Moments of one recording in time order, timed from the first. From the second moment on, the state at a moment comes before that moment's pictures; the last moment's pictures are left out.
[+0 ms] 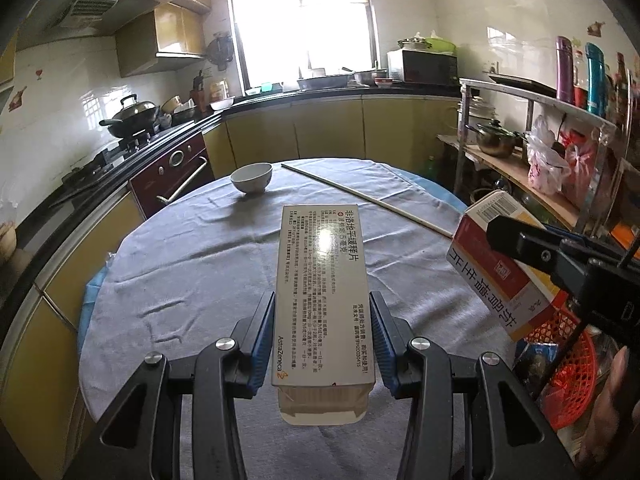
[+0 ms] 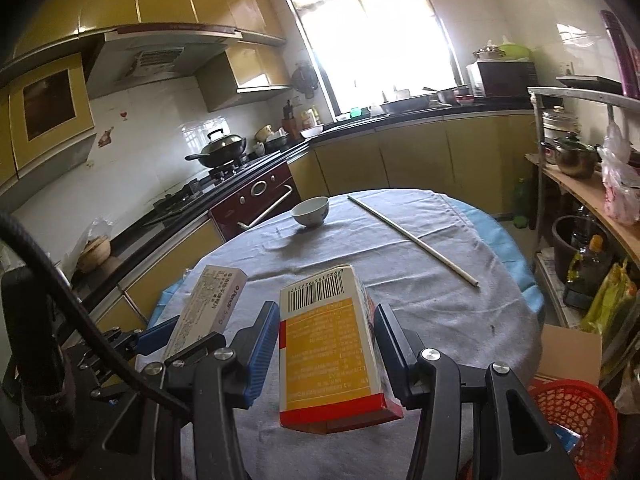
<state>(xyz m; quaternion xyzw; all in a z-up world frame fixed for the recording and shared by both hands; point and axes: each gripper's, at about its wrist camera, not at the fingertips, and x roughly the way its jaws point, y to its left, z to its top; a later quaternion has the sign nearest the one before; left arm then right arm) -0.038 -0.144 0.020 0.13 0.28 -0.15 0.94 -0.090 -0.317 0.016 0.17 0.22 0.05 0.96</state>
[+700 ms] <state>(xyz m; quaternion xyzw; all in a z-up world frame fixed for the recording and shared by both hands) -0.049 -0.175 0.014 0.16 0.28 -0.18 0.93 -0.111 -0.345 0.010 0.18 0.22 0.02 0.96</state>
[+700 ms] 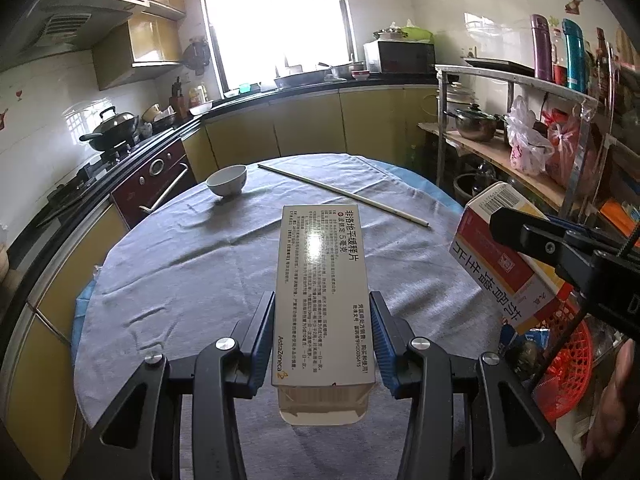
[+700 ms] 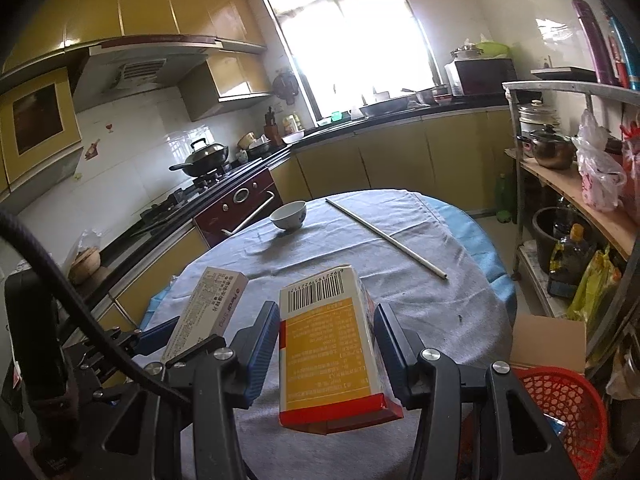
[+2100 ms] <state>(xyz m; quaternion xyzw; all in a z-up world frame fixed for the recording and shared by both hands) -0.079 -0.227 0.007 0.21 0.28 -0.26 0.90 -0.141 -0.391 -0.002 0.20 0.22 -0.03 0.95</state>
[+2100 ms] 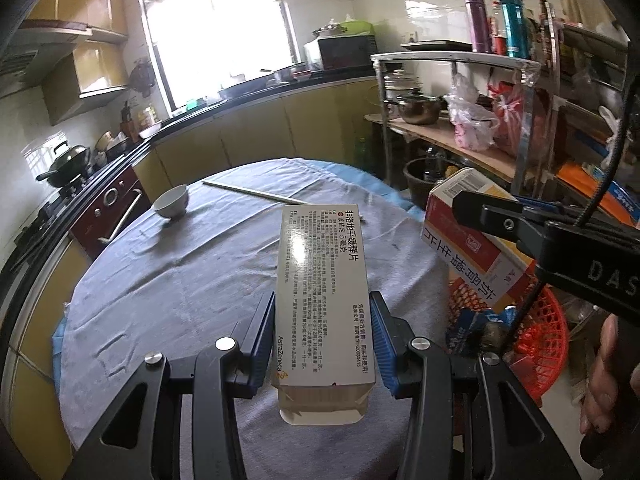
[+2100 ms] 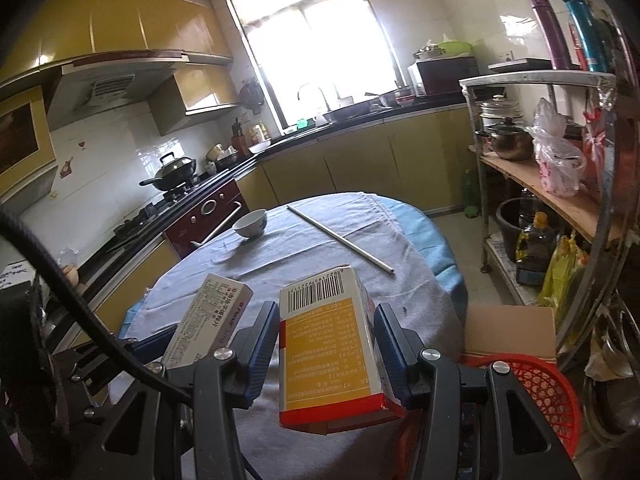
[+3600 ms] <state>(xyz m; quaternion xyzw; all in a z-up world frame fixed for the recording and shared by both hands) -0.120 -0.333 -0.062 0.27 0.39 -0.44 0.76 -0.236 -0.524 -0.097 0.34 0.27 -0.19 0.88</state>
